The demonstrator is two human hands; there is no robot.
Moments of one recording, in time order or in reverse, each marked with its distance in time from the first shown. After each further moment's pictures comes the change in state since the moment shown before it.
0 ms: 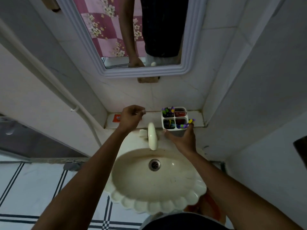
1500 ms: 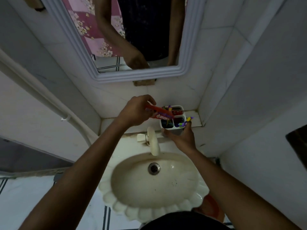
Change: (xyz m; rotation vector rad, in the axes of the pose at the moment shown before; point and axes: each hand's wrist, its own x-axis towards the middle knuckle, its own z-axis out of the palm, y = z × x) left_hand 0.033 0.066 -0.016 0.498 -0.352 0.345; right_hand 0.018 -0.008 0.017 0.000 -0.009 0.033
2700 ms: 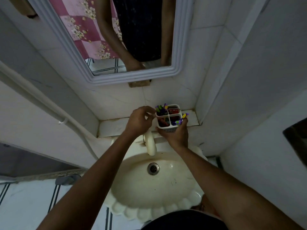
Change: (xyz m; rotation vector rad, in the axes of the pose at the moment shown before) left_hand -0.003 -0.009 0.070 -0.081 0.191 -0.042; right_hand -0.003 -0.015 0.014 -0.053 0.167 -0.034
